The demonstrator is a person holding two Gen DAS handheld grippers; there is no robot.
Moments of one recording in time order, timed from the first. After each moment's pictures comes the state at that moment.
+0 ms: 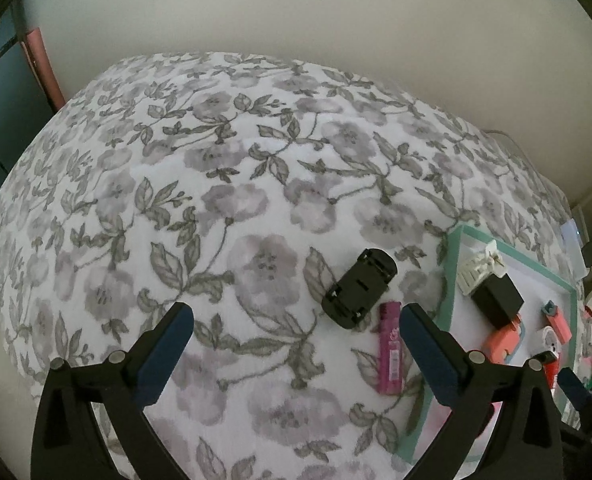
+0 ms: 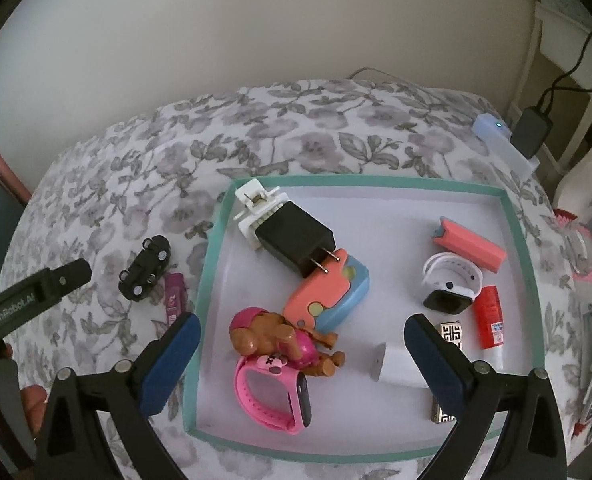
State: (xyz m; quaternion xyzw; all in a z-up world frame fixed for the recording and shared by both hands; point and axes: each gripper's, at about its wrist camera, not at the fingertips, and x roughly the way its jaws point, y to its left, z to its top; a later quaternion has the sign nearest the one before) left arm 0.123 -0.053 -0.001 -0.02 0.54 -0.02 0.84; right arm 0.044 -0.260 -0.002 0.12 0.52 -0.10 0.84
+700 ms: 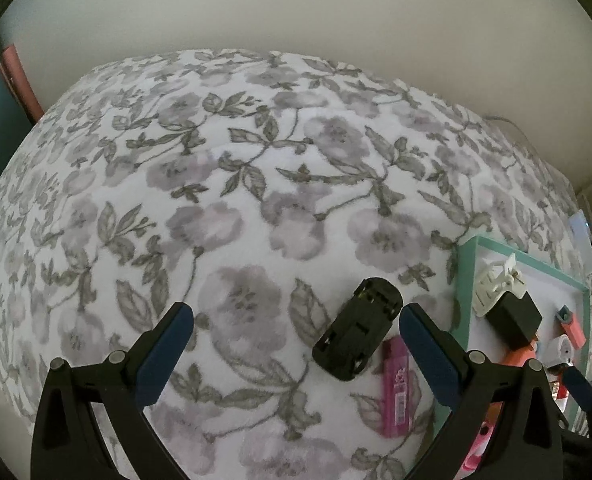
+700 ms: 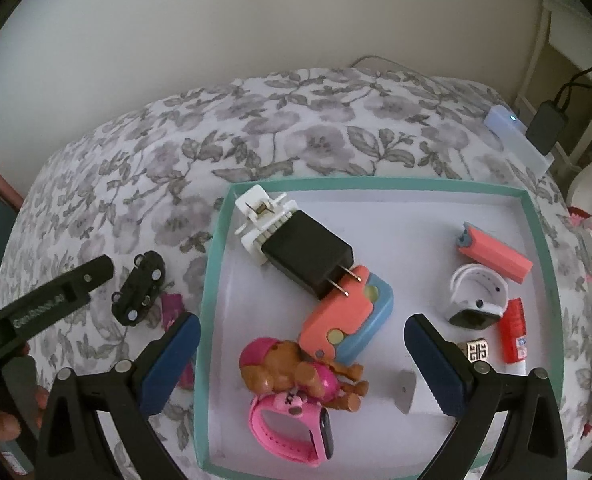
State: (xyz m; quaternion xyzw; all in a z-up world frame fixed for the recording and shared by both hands) left arm 0.166 -0.070 -0.028 0.01 0.56 -0.05 0.83; right arm 0.077 -0.259 -0.016 0.14 0.53 -0.11 0.83
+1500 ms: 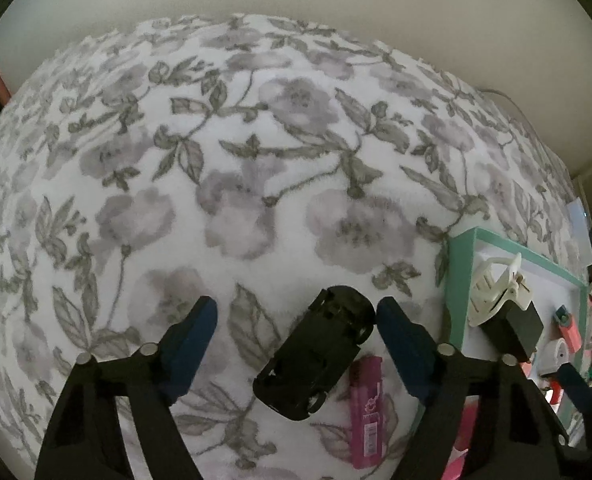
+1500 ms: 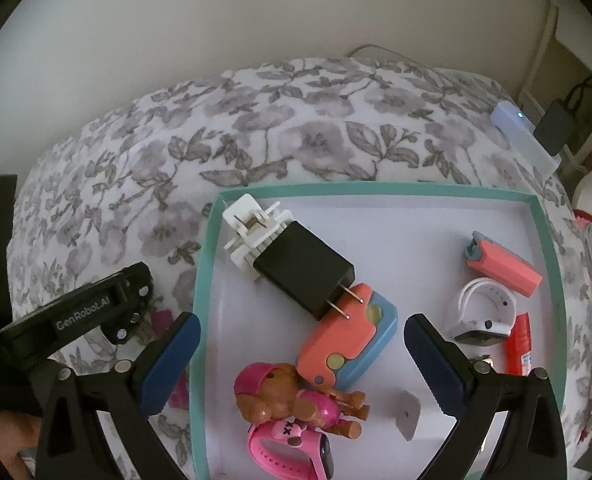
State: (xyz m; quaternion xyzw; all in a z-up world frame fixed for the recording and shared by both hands) left arm 0.189 -0.096 -0.063 -0.01 0.60 -0.09 0.79; right arm 0.095 -0.266 -0.023 0.15 0.55 -0.12 0.81
